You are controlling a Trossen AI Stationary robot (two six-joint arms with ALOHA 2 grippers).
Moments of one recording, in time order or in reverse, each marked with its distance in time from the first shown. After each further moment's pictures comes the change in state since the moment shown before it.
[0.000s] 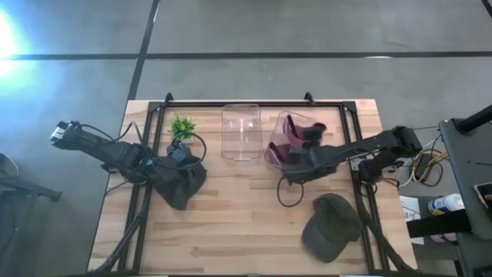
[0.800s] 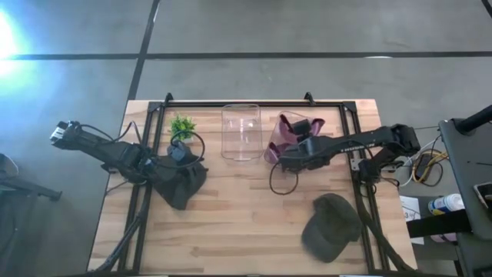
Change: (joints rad) left arm 0.000 0.000 0.000 0.041 -0.024 -0.043; right arm -0.127 0.002 -0.038 0.155 0.023 -0.478
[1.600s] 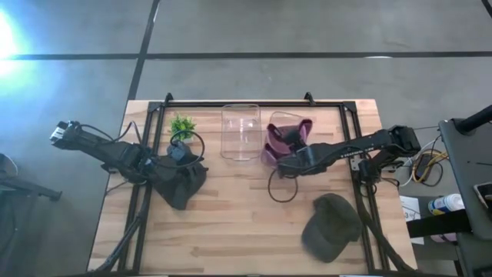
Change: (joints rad) left arm 0.000 0.000 0.000 -0.001 -0.006 -0.015; right arm 0.052 0.000 -0.079 0.245 -0.002 -0.260
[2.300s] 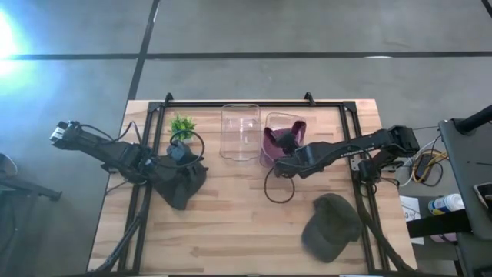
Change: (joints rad) left arm 0.000 0.000 0.000 0.000 -0.006 -0.017; right arm 0.005 0.011 0.065 0.049 -0.130 -0.053
